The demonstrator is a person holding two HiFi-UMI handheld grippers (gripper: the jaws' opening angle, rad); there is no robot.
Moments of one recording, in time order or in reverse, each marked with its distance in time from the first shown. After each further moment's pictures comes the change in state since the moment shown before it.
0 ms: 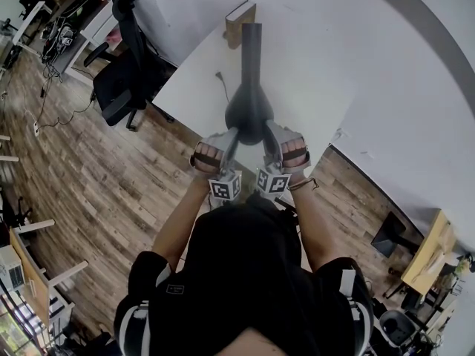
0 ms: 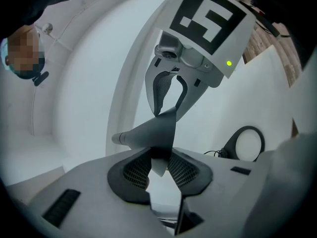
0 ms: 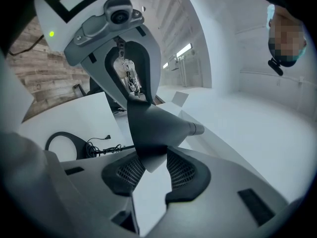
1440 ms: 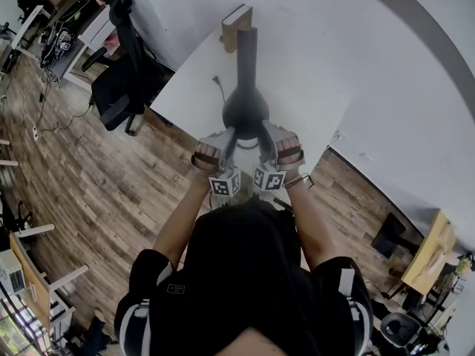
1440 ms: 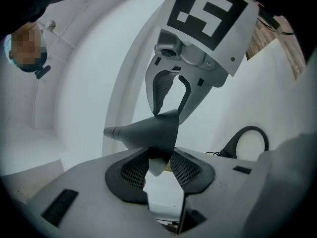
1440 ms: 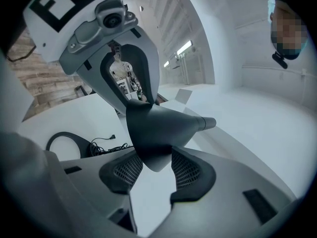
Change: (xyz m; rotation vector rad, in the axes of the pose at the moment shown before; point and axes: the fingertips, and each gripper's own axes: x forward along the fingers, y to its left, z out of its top) left arm 0.020 -0.020 -0.011 -0.042 0.010 0.016; right arm 0.018 0.024 -0.010 0.031 0.007 0.041
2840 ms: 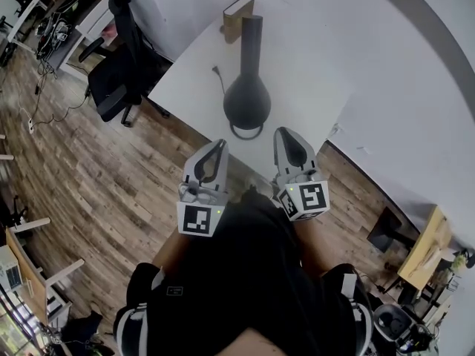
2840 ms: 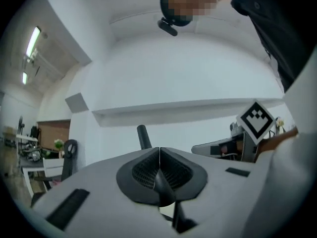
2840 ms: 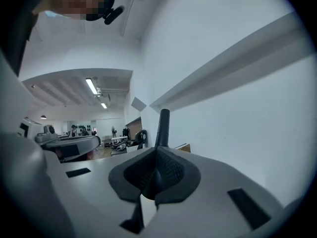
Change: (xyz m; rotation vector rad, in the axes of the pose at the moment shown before) left arm -0.082 0.183 0.036 -1.323 -0.081 -0.120; right arm -0.074 -0.147 0.032 1.426 -0.007 0.148
